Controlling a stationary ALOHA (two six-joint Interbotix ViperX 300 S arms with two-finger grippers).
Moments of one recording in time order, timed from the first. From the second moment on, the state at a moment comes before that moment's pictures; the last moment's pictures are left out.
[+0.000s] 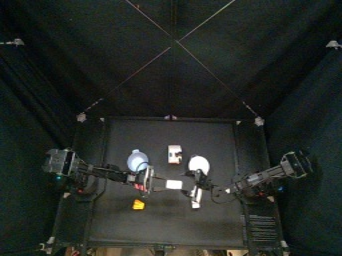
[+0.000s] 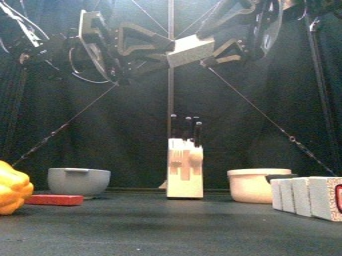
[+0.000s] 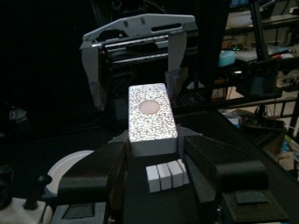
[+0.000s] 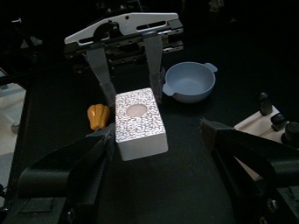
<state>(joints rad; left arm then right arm) -0.05 -0.04 0.90 0.10 -0.96 0.05 0.31 -0.35 0.76 -1.68 0.49 1.95</state>
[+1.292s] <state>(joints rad) 0.03 -0.08 1.11 0.11 -0.48 0.05 0.29 -0.42 0.82 -1.64 0.63 1.97</state>
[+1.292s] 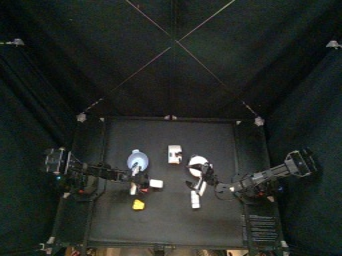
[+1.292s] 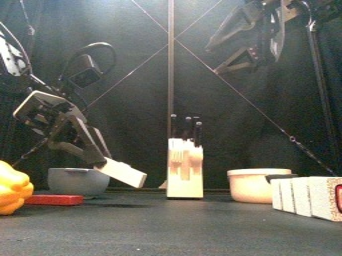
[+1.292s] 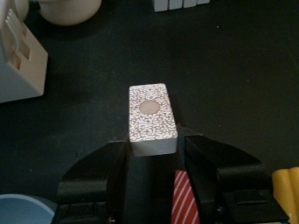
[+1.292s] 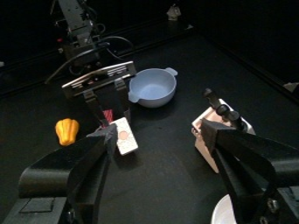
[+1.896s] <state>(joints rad) 0.03 -0.08 1.08 0.07 -0.35 0.04 0.27 -0.40 0.82 -1.63 0.63 1.97</state>
